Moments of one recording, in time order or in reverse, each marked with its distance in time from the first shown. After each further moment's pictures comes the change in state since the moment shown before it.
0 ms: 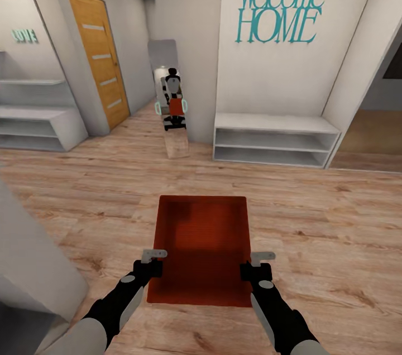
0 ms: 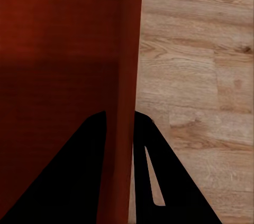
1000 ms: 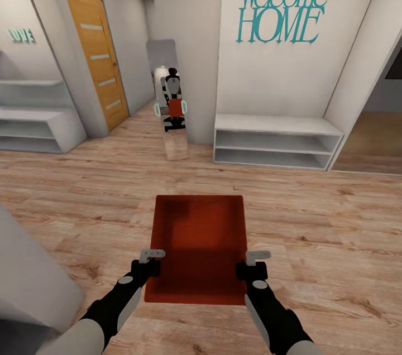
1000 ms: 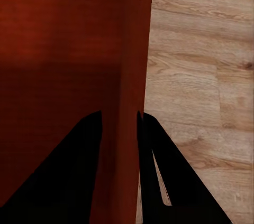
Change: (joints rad) left arm 0.004 0.012 -0.003 0.000 0.006 -0.025 0.001; right arm 0.002 0.017 0.055 -0.010 -0.017 -0.007 -0.050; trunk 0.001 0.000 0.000
